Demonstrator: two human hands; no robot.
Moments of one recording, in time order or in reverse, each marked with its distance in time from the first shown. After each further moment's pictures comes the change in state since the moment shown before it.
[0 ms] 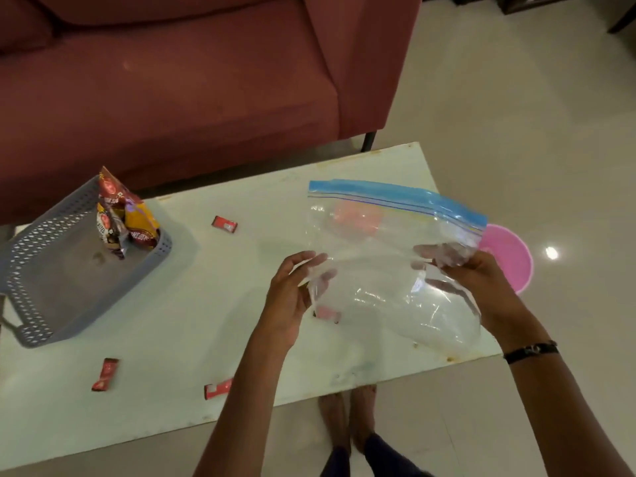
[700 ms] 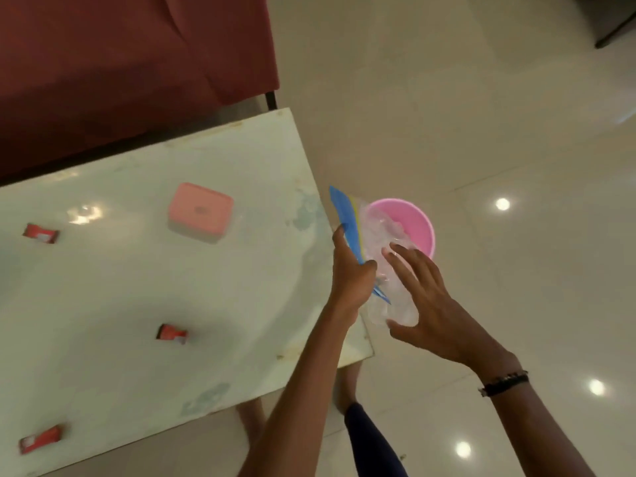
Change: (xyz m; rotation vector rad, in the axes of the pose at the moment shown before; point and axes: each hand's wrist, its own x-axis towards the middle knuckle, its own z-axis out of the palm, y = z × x) left_hand 0.100 -0.205 0.285 0.623 -0.011 -0.105; right_hand 0.007 0.073 -0.234 -1.038 -0.195 -0.224
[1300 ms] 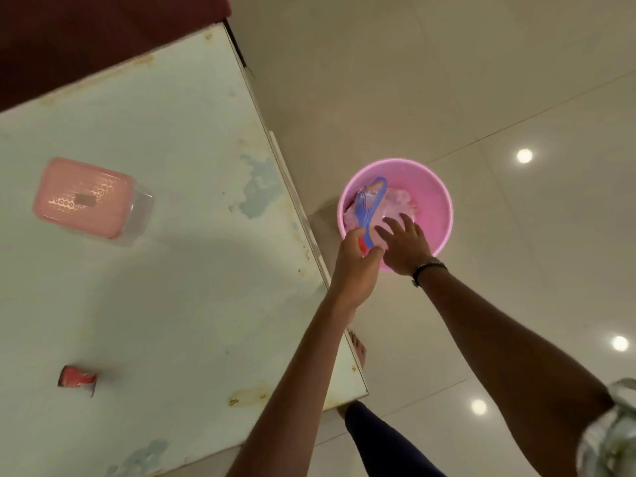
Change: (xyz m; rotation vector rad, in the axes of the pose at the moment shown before) left_hand 0.118 -0.095 0.054 0.186 -0.068 -0.100; right_hand 0.145 0.210 0.142 -0.413 -0.321 0.371
